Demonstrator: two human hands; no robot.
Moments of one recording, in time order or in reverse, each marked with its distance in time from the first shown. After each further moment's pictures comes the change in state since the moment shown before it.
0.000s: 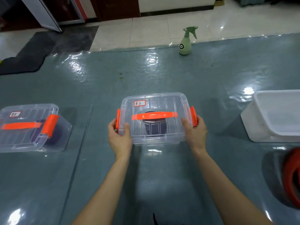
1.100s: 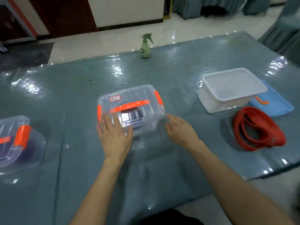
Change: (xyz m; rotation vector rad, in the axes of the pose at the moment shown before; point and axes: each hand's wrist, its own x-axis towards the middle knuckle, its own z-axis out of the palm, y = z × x) left_hand -0.059 0.026 -0.030 0.834 -0.341 0.774; right_hand -0.098 -0.018 -0.075 -0.965 -0.223 -0.363
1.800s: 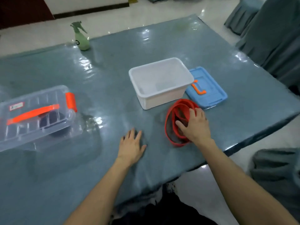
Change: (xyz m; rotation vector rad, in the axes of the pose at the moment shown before) left_hand -0.092 0.321 0.155 0.136 -0.634 0.395; right_hand -0.057 0.381 -0.077 -0.115 0.191 0.434
